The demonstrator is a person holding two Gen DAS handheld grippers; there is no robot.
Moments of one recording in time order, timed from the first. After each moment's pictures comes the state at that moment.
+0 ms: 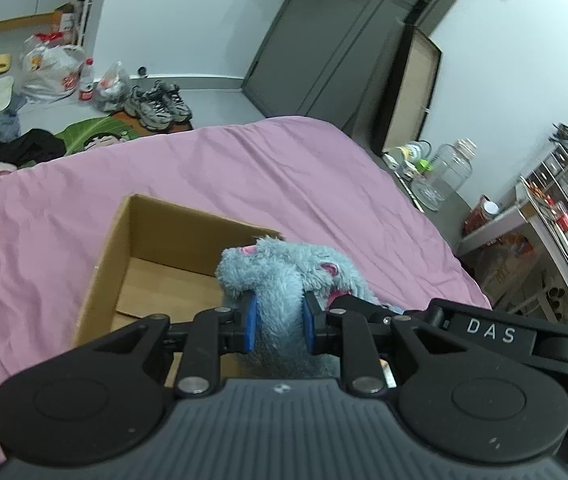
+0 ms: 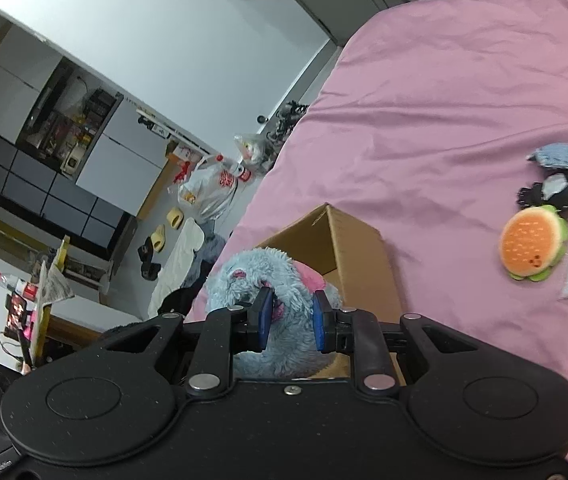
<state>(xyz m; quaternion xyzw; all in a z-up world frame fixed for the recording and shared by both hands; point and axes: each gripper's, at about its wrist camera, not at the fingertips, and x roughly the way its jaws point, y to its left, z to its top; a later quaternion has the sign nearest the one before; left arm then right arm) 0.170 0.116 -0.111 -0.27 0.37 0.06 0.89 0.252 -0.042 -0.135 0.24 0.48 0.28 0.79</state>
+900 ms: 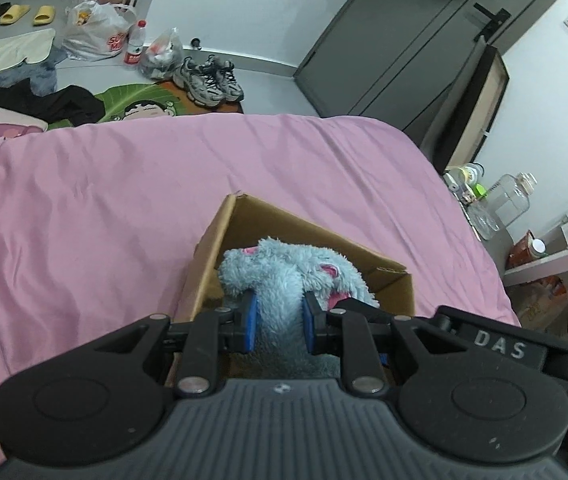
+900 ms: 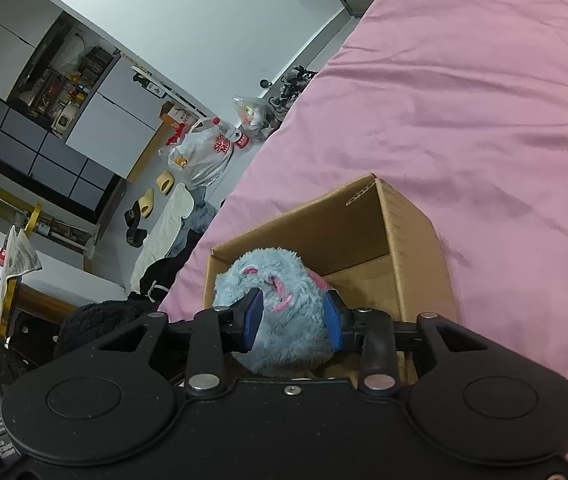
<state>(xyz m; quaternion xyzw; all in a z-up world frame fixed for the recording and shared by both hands) 0.190 0.194 -0.173 -0.32 0.39 0.11 0.86 0.268 0.013 -0.164 0.20 0.51 0.29 0.79</state>
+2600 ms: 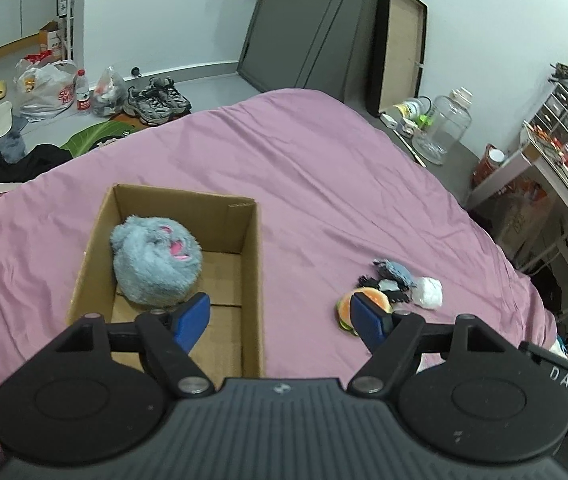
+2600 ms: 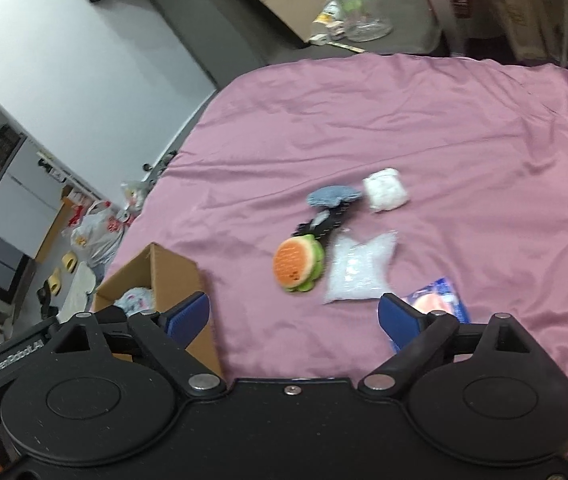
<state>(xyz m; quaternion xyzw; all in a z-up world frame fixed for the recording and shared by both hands) 0.168 0.062 -0.094 -0.19 0.42 0.06 0.89 0.199 -0.191 -0.108 0.19 0.46 0.10 0.86</state>
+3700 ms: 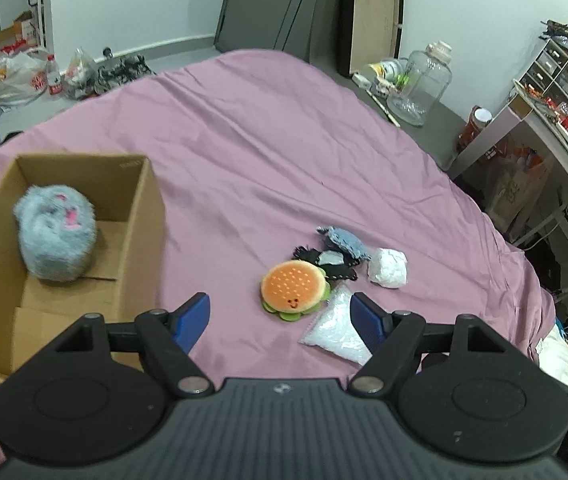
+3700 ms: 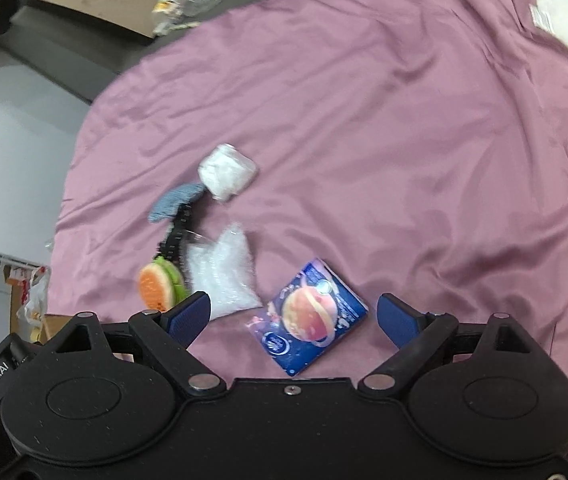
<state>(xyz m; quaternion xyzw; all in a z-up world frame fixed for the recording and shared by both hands) 0.218 -0.028 -0.129 -0.18 0.45 0.05 0.87 0.225 -0.266 -0.189 0.31 0.53 -0.05 0.79</state>
